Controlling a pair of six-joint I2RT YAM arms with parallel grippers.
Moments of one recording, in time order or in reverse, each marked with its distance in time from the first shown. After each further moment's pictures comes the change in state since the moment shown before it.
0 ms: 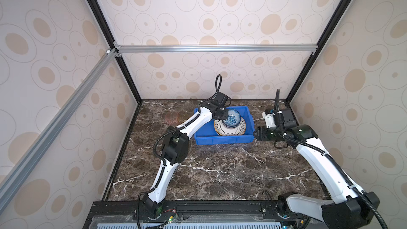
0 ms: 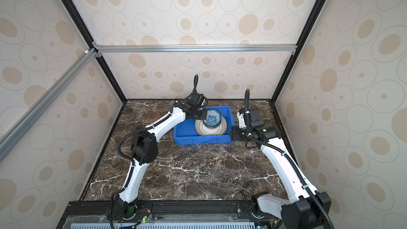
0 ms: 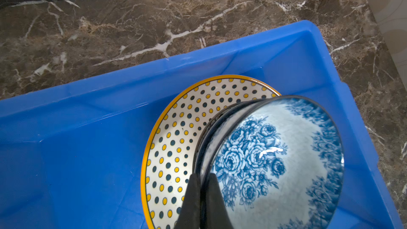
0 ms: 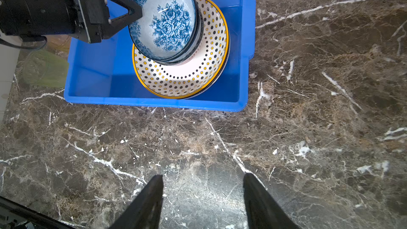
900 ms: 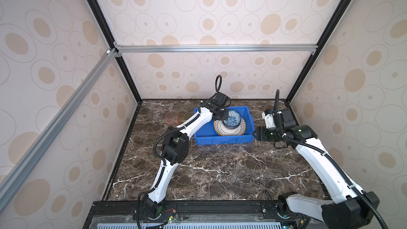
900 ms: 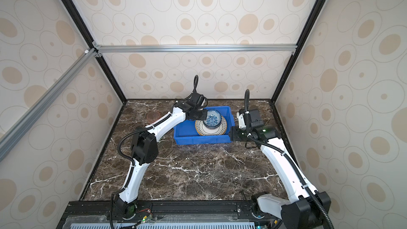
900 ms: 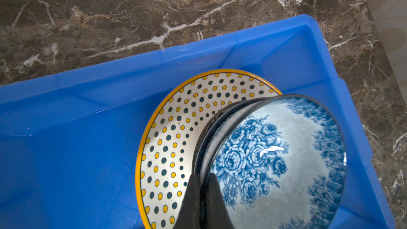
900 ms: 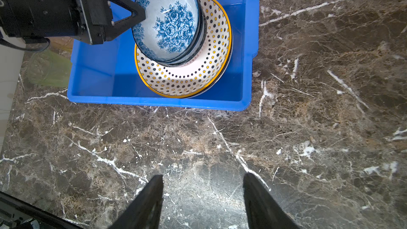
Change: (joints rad) left arm -0.001 0.002 0.000 -0.018 0.025 -0.024; right arm 0.000 0.000 -0.008 0.007 -0.014 0.008
